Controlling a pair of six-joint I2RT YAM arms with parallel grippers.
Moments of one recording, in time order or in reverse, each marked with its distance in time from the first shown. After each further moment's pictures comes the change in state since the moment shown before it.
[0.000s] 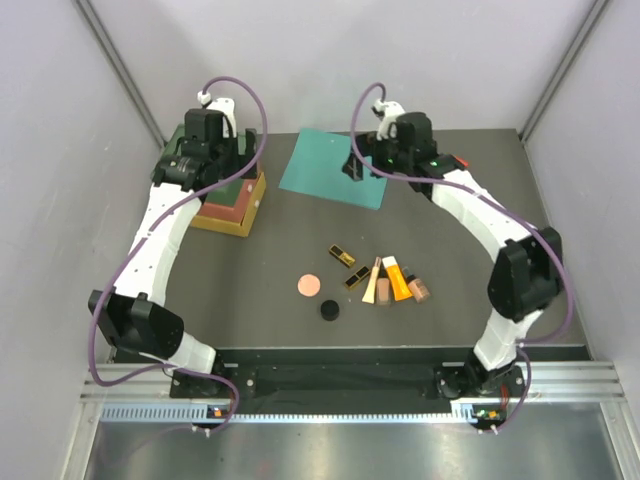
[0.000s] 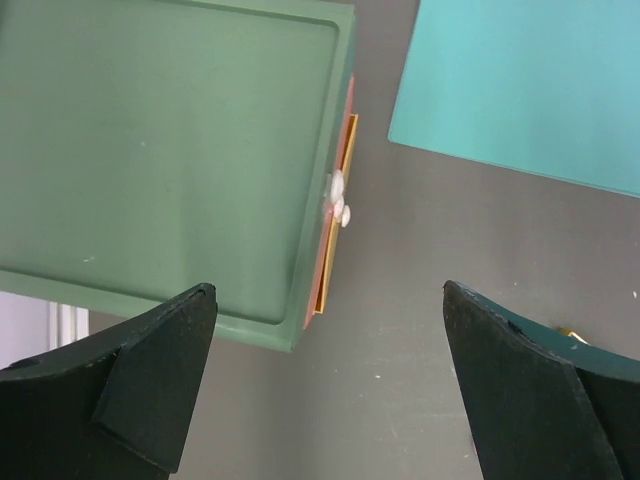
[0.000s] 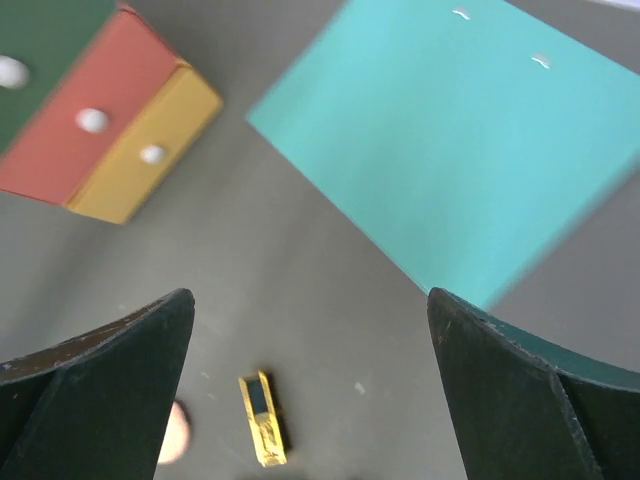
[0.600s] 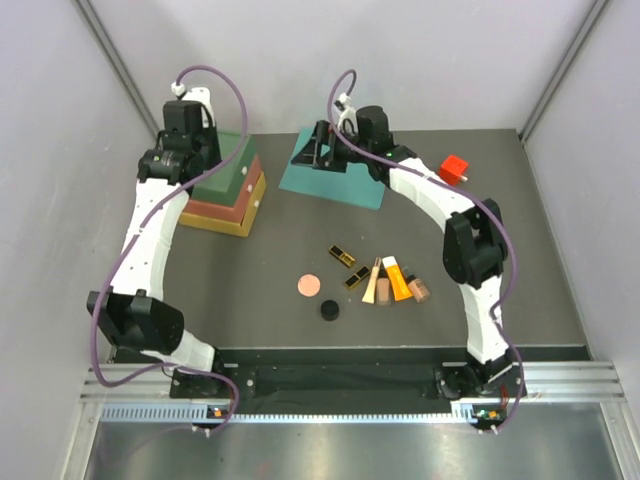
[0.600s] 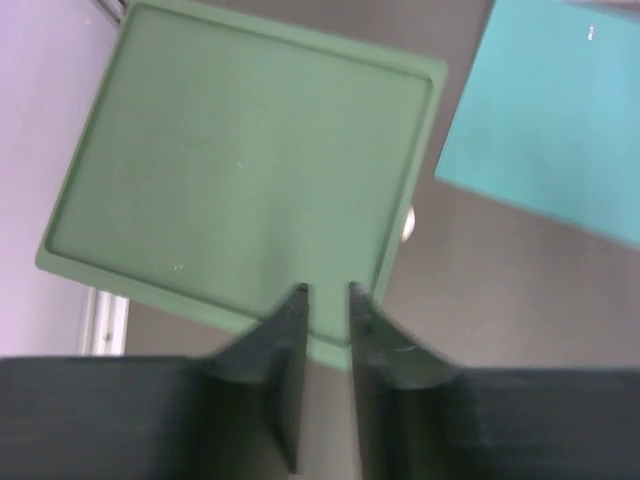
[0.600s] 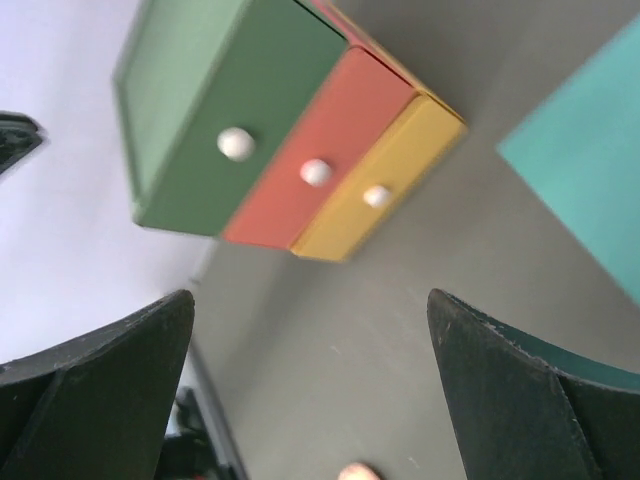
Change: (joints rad) left arm 0.083 0.010 0.053 -0.001 -0.029 -0.006; right arm 0.099 0.407 0.406 0.084 -0.339 0.407
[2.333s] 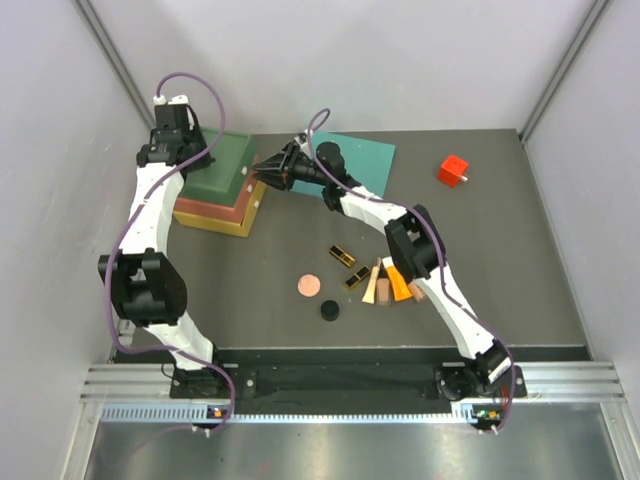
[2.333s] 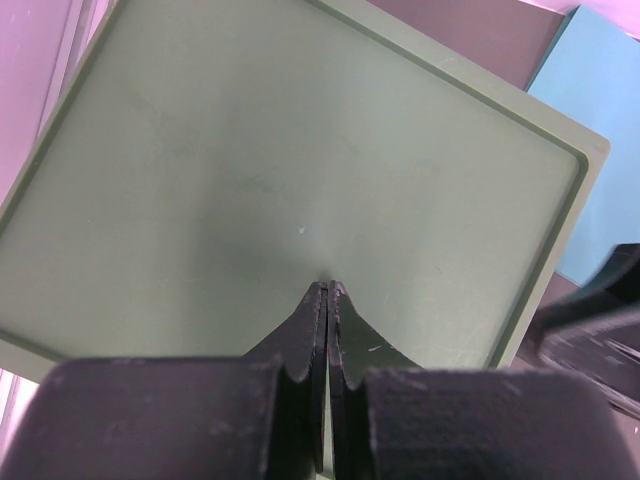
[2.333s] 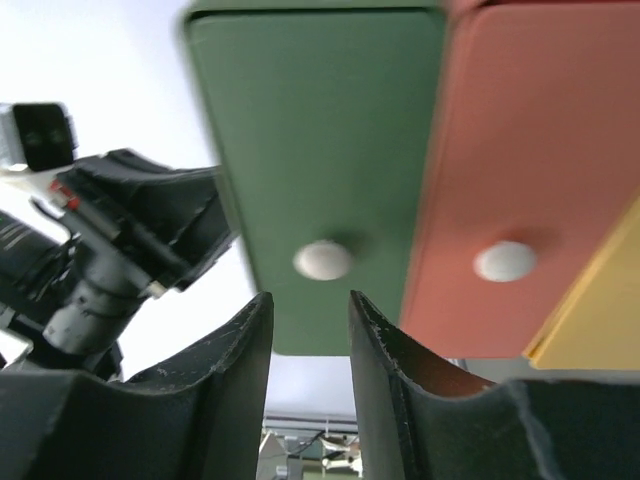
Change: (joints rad) left arm 0.172 0.196 0.011 0.097 0.123 -0.152; right arm 0.132 0.542 0.345 0.700 -0.104 1.059
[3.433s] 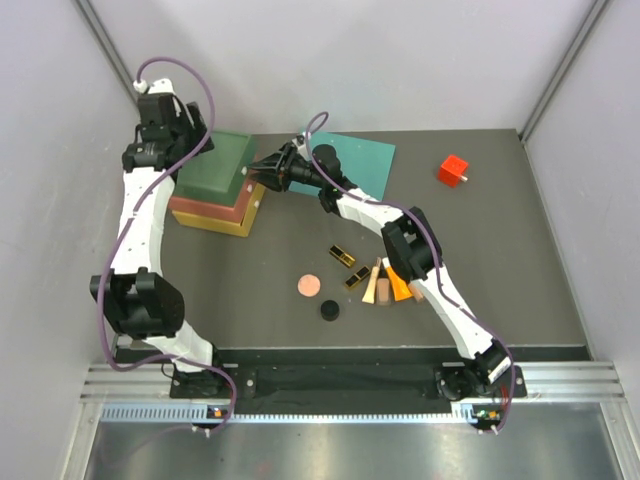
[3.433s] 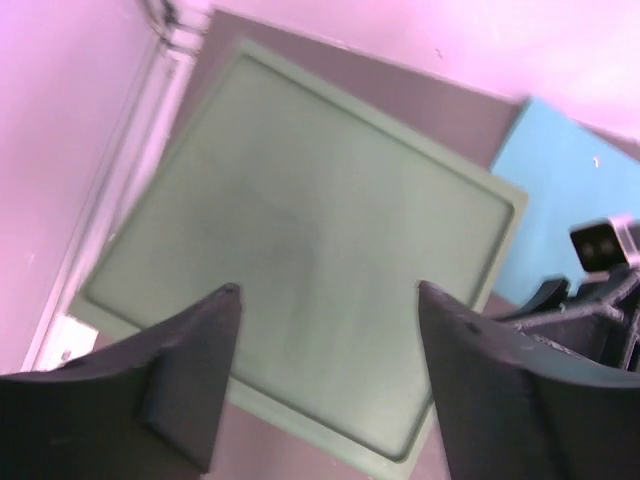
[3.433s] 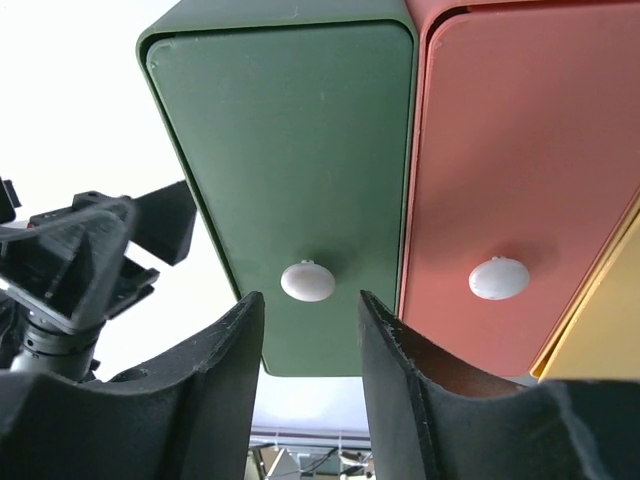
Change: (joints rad) left arm 0.005 -0.085 0.041 0.013 -0.030 -0.002; right arm 0.017 0.039 0.038 -0.005 0.048 0.041
